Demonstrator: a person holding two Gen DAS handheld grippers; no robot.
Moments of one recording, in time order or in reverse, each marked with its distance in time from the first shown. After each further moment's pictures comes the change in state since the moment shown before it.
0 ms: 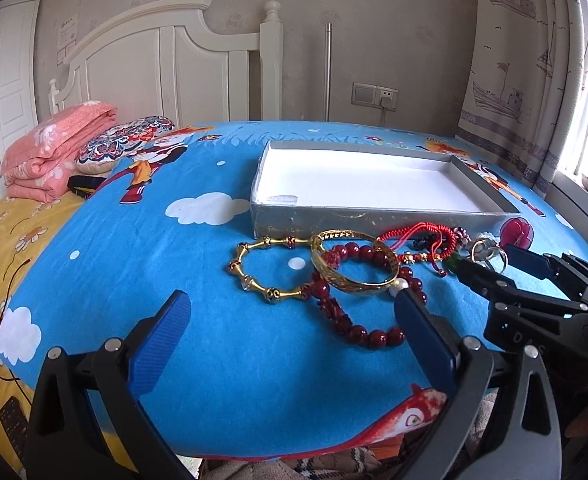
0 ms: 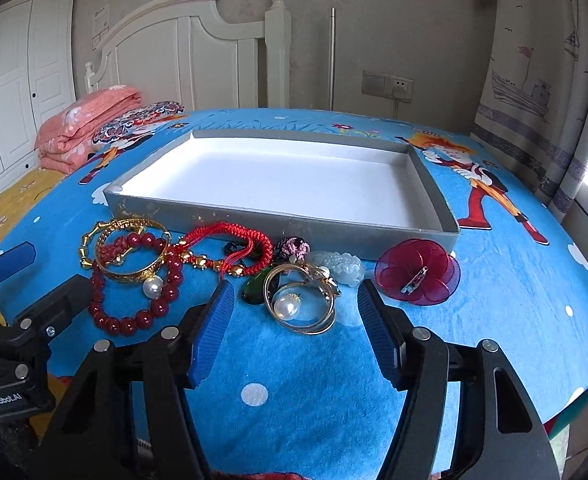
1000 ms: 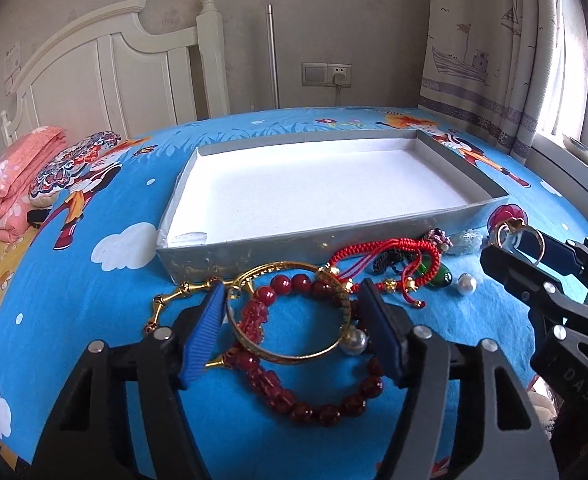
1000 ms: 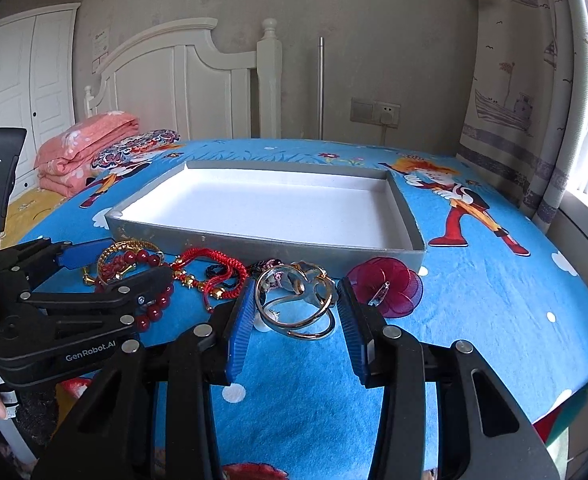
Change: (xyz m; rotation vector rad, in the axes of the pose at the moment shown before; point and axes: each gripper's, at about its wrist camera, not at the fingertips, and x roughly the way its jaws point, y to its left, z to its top) left arm 0.048 -0.039 0.027 0.151 0.037 -0.099; right arm -0.029 -0.016 -0.002 0.016 -0.131 -0.009
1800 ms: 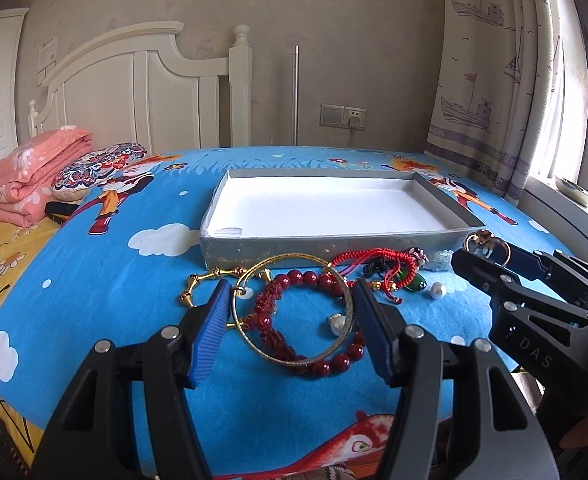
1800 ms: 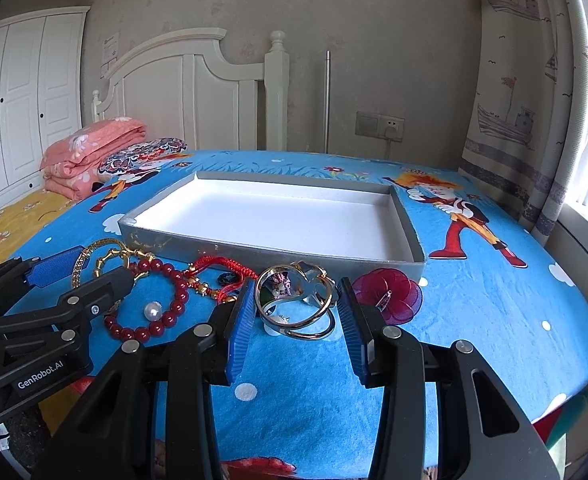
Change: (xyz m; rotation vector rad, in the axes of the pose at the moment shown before) left arm -0.054 0.002 -0.022 -0.099 -0.138 0.021; right arm -0.011 0.005 0.001 -0.022 -0.039 0.010
